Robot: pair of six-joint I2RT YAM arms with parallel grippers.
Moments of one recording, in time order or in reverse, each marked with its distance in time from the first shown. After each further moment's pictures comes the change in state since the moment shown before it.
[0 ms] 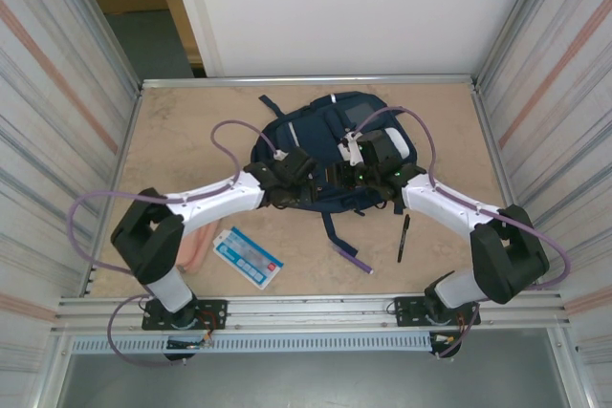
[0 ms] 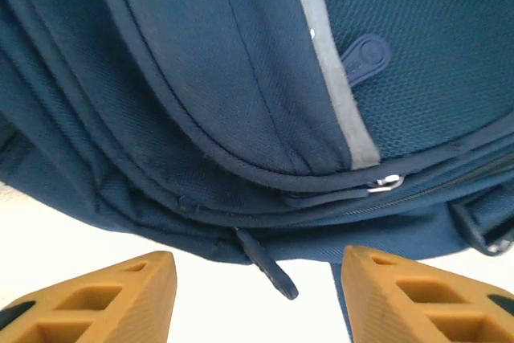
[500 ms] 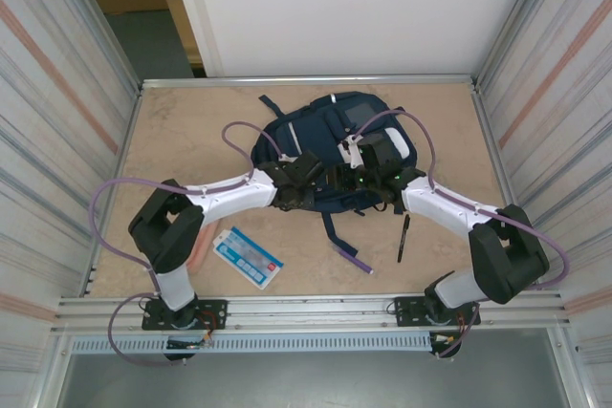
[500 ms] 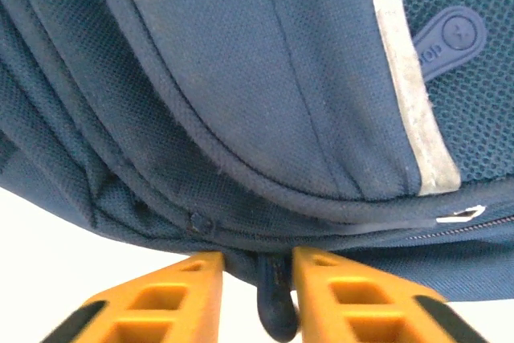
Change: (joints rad) left arm -0.009 0.094 0.054 -0.058 -0.050 -0.017; right arm -0.001 0.000 -0.039 0.041 -0.004 0.007
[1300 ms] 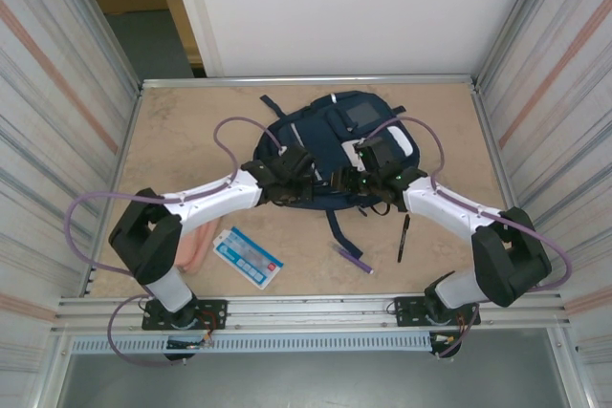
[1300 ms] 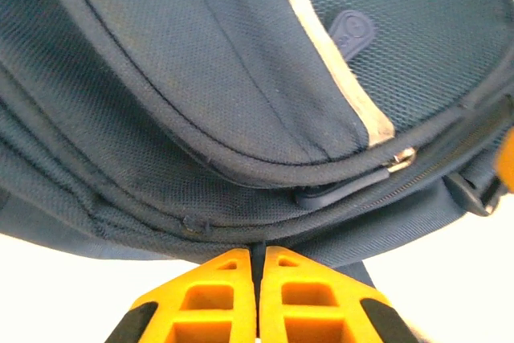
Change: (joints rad) left arm 0.045 -0.135 -0.059 0.137 0.188 0.153; right arm 0.000 -0.017 0.028 -0.173 0.076 0.364
